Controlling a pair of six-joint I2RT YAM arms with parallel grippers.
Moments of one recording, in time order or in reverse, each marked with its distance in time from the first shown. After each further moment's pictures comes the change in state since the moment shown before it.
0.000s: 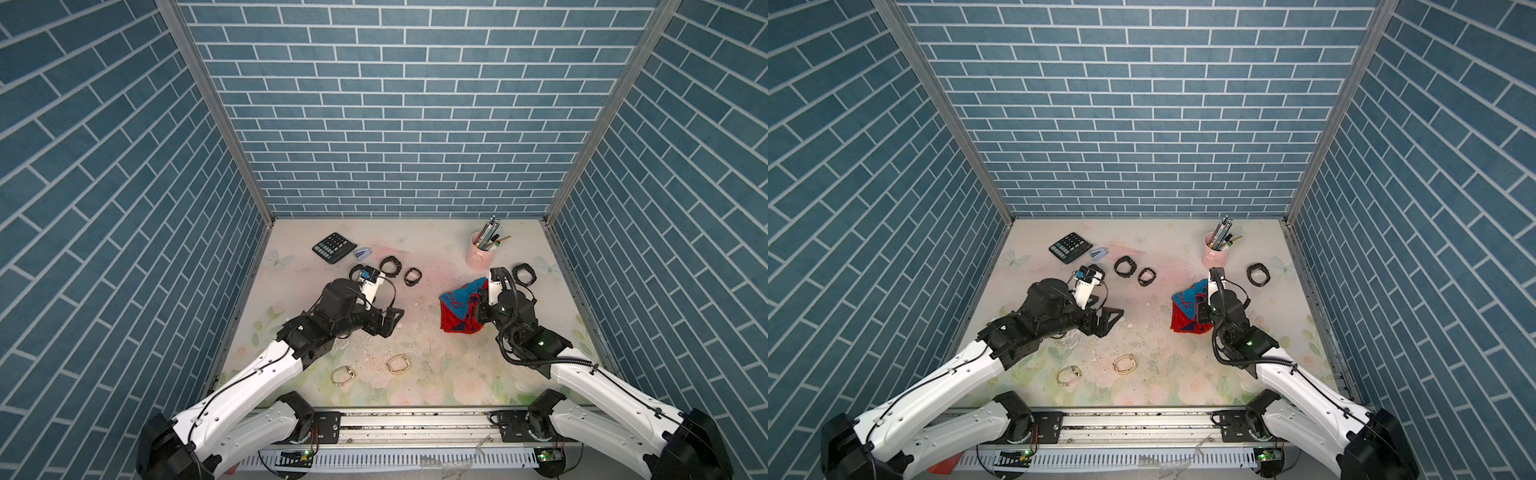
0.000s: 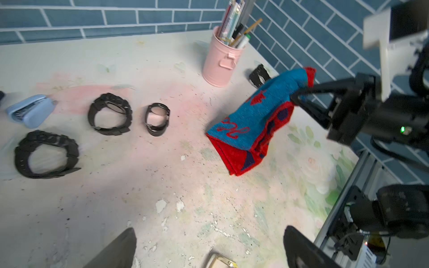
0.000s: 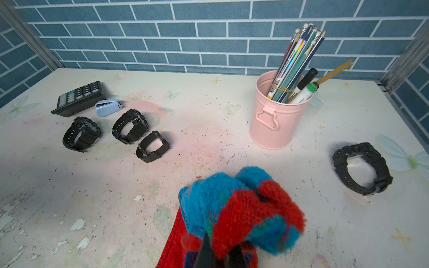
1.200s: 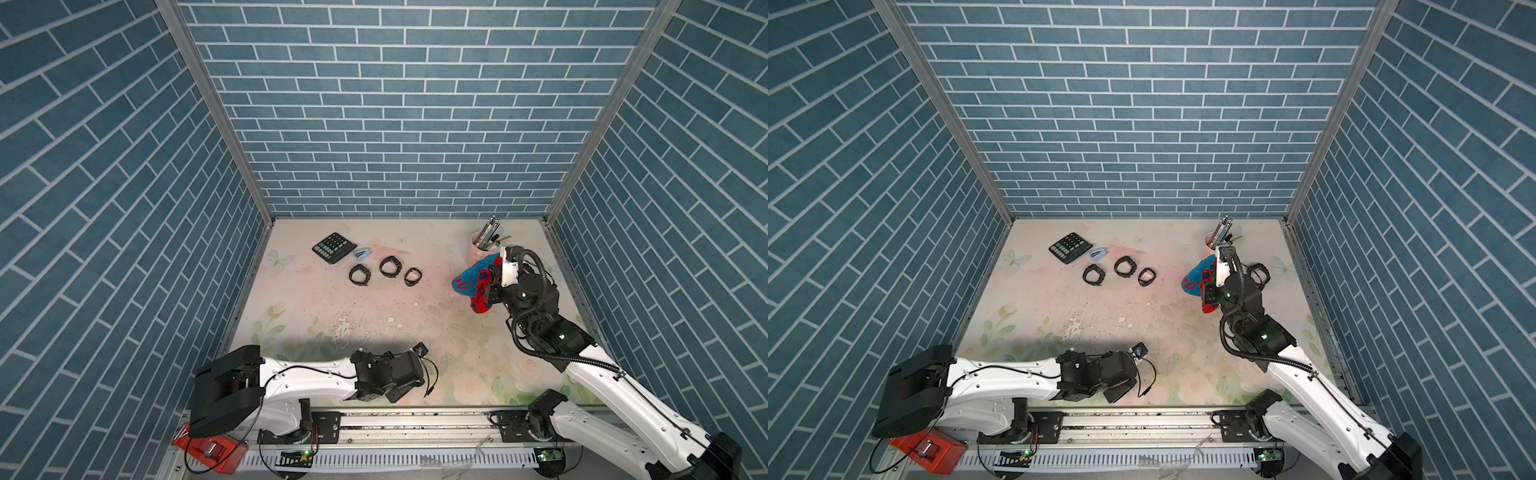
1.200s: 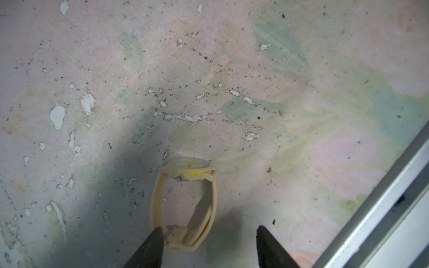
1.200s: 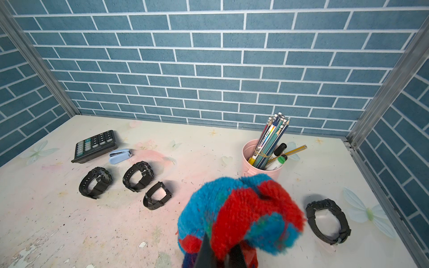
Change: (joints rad) left arm -0.561 0.413 -0.090 -0.074 -0.406 -0.013; right arm -0.033 -0.058 0.208 -0.083 0.006 -0.107
